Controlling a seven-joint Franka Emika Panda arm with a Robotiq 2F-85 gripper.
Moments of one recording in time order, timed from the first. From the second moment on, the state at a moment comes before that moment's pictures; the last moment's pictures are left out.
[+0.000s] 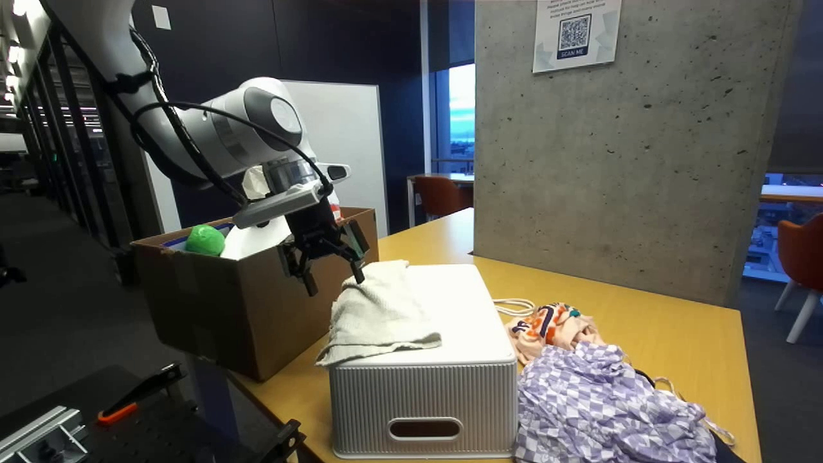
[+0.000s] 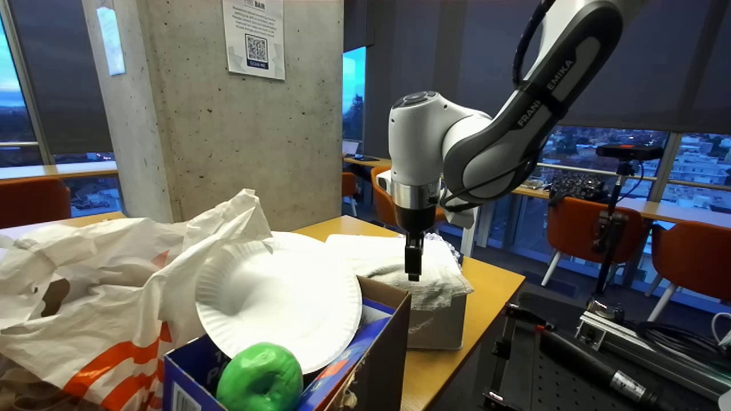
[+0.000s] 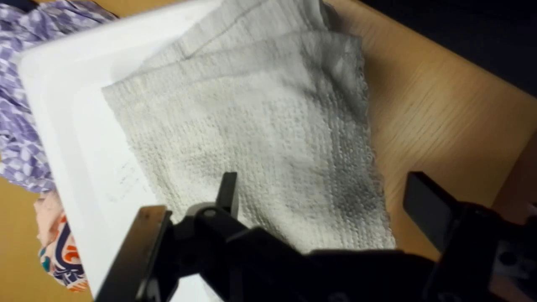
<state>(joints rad) 0.10 0.31 -0.07 -2.24 -0.54 2.52 0.13</state>
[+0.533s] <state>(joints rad) 0.08 0.04 -0.10 -2.42 -0.82 2.33 0.25</state>
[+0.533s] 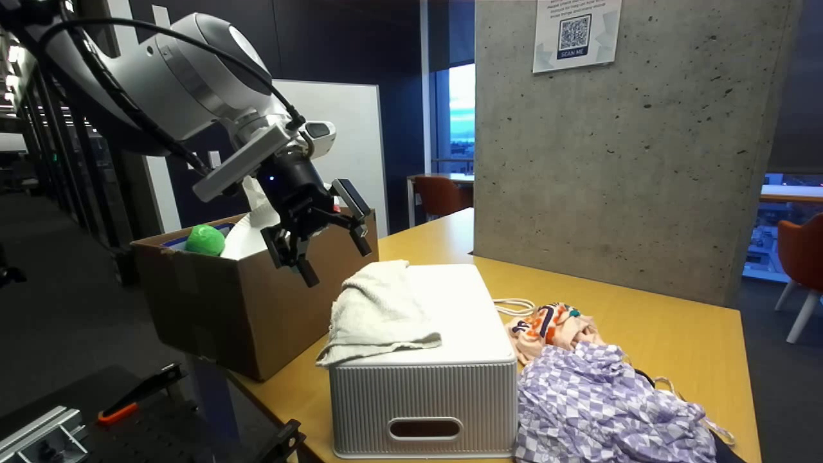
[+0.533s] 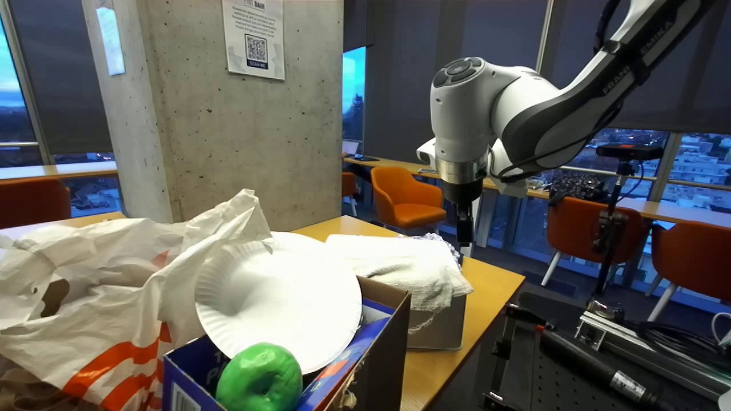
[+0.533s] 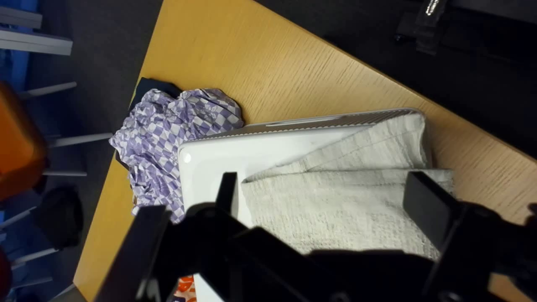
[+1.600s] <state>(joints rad) 0.08 0.03 0.05 -2.53 -0.84 2.34 0.25</state>
